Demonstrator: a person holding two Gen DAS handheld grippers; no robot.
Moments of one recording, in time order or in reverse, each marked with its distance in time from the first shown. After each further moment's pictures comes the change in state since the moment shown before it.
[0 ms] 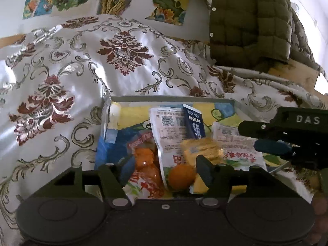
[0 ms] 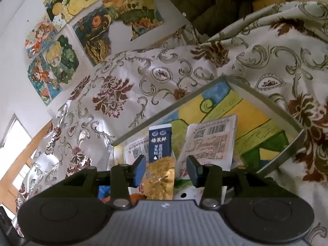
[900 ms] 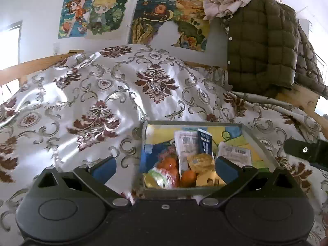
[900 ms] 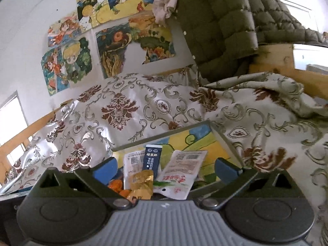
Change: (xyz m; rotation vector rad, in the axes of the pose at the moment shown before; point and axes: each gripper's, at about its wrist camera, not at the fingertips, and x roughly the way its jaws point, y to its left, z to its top) left arm -0.139 -0.019 0.010 -0.026 -0.095 0.175; right arm -0.134 0.032 -0.007 -0.238 -0.146 -0.092
